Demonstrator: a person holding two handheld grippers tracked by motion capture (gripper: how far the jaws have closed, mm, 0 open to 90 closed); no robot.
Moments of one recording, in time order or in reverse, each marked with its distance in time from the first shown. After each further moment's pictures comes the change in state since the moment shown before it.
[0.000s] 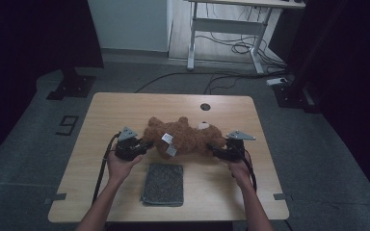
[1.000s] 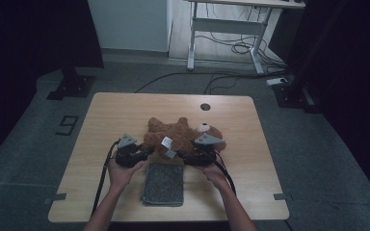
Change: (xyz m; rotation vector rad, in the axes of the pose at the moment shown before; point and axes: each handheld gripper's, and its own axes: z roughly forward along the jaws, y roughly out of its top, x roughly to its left) left arm -0.008 -0.019 -0.002 -0.016 -0.003 -0.045; right arm 0.088 0.007 0.040 0.016 0.182 -0.146
